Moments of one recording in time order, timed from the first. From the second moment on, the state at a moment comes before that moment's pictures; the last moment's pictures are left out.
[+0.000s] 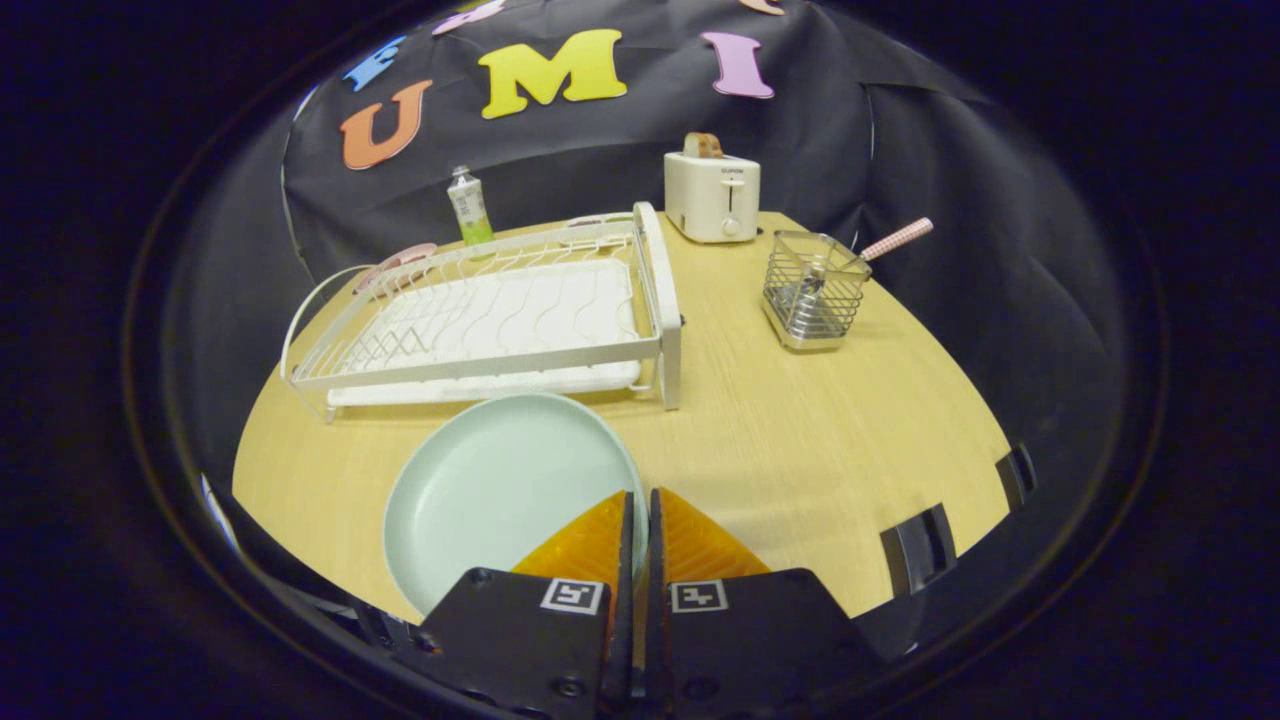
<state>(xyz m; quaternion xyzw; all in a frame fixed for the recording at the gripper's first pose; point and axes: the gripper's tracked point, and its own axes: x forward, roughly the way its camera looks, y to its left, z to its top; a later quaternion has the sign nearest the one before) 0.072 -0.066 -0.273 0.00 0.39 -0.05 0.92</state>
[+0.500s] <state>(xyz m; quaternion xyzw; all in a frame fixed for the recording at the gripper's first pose) 0.090 -0.144 -0.205 0.02 0.25 -0.05 0.97</state>
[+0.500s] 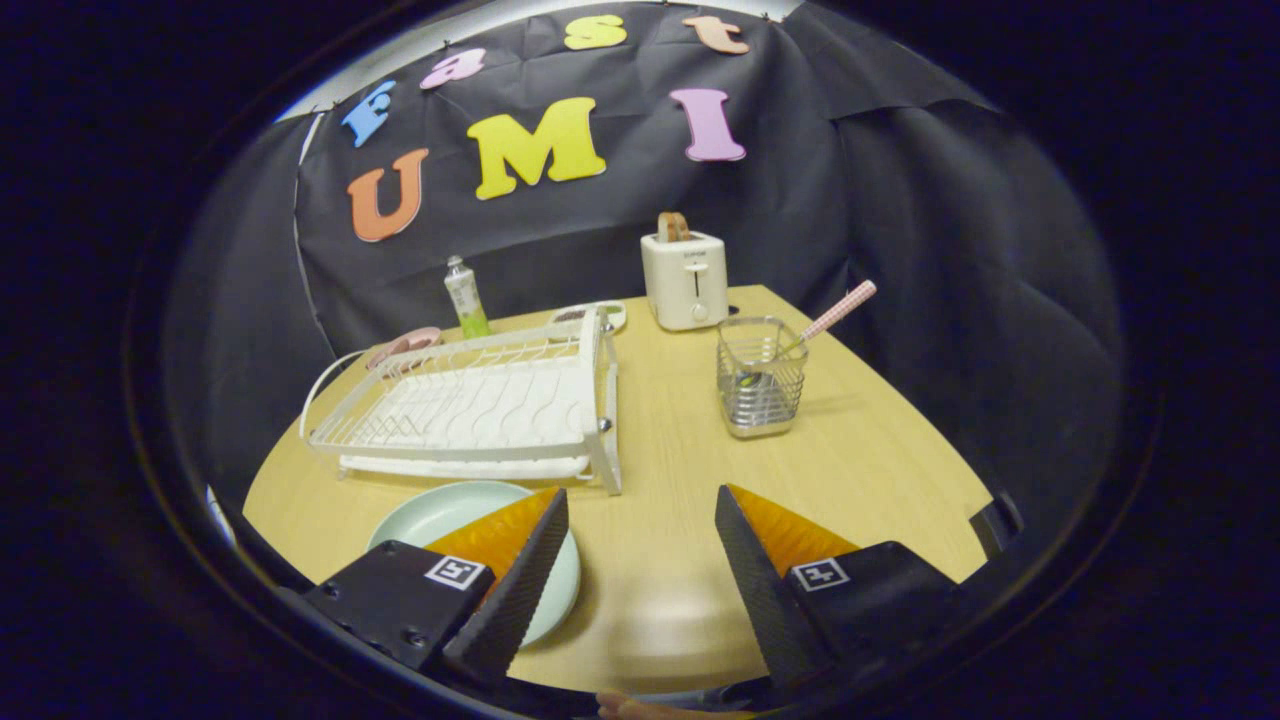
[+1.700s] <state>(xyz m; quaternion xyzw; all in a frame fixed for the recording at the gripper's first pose) 0.252 -0.315 -0.168 0.09 0.18 -0.07 0.98</state>
